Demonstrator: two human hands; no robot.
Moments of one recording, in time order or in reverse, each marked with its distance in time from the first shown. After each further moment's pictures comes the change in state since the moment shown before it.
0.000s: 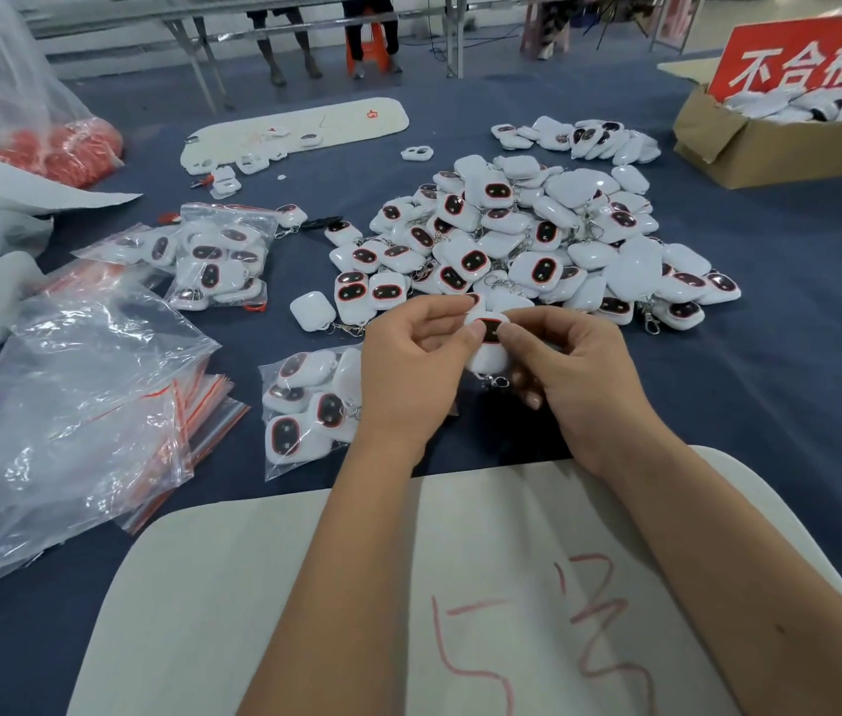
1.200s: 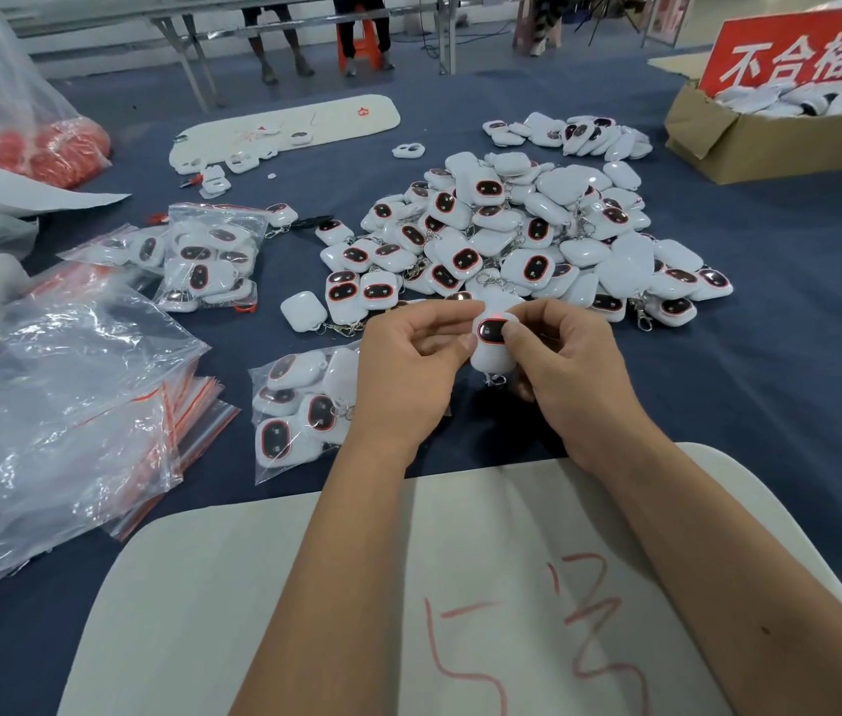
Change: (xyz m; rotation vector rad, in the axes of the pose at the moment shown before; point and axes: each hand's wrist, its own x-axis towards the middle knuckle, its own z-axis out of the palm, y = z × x) left_hand 0.001 0.000 -0.001 0.018 -0.112 0.029; right_hand 0.000 -0.003 0.001 -0.168 0.064 -0.027
